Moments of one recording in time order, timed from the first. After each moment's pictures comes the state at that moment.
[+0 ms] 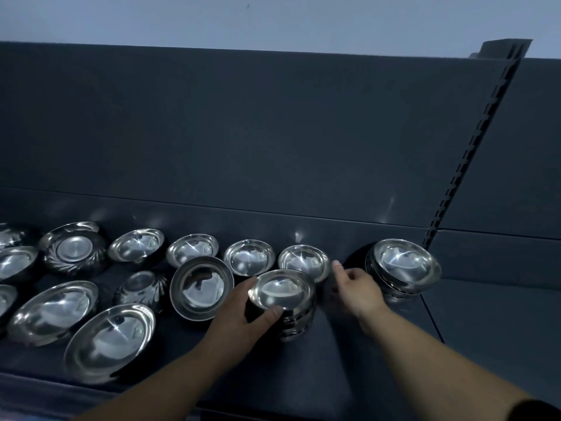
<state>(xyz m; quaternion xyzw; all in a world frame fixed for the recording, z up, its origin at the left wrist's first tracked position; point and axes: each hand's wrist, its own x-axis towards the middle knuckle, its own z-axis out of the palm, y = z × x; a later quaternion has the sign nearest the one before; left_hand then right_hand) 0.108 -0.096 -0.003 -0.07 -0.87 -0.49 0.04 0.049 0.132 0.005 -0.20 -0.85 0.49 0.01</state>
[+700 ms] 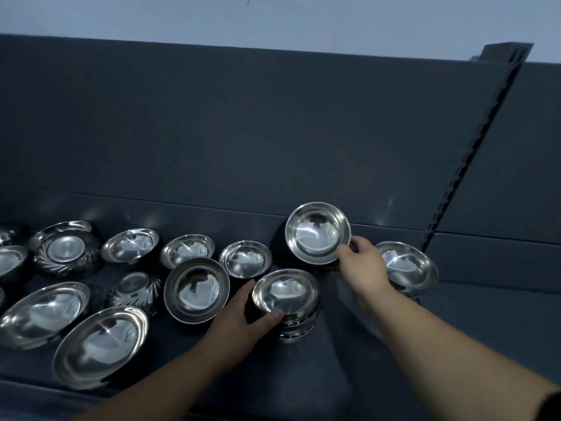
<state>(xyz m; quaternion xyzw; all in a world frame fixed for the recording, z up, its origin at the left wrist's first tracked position) 0.103 -0.089 0.001 -0.05 -0.86 -0.51 -0.03 0.036 0.129 0.052 -0.15 -0.79 0.59 0.10</state>
